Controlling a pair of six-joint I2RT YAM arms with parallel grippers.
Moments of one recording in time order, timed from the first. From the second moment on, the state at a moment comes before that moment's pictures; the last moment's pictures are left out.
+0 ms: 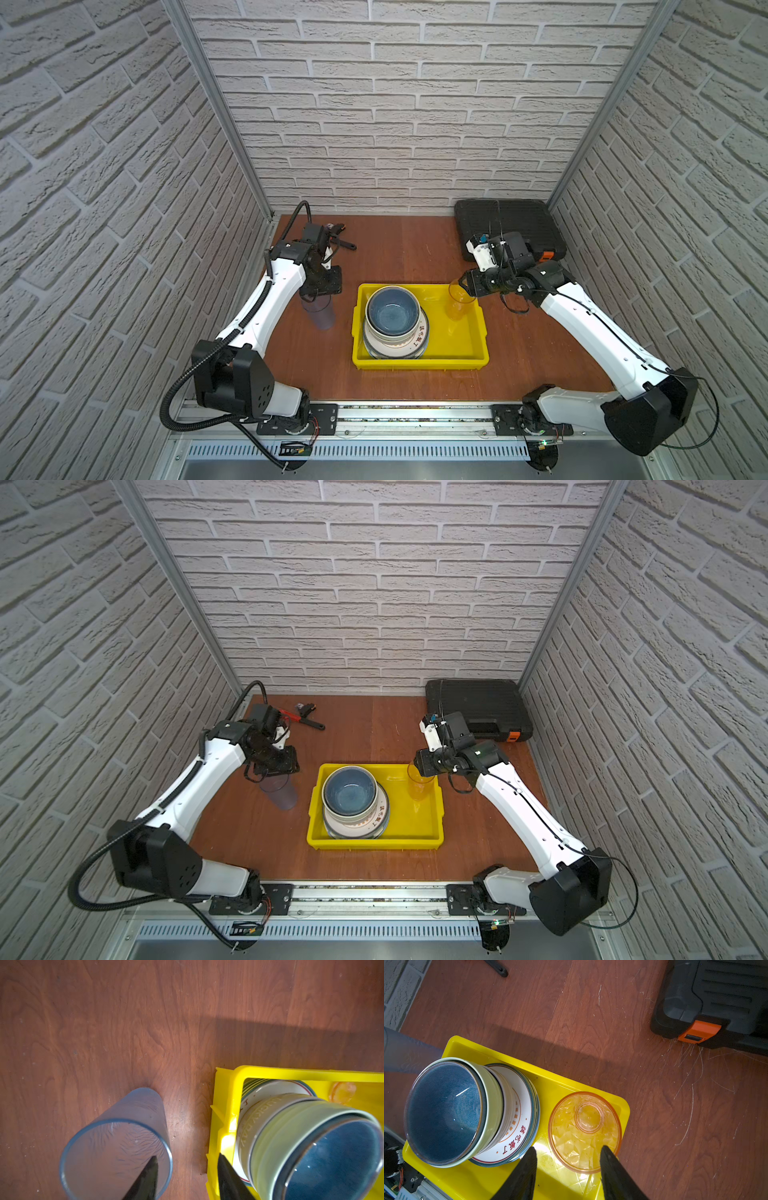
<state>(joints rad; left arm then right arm) -0.21 1.40 1.33 -1.18 0.10 -0.27 0.37 1.27 1.23 -0.90 -0.10 0.20</state>
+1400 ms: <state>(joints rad) 0.01 1.38 1.16 -1.20 0.03 -0.29 0.37 1.24 1.23 -0.90 -0.10 0.20</state>
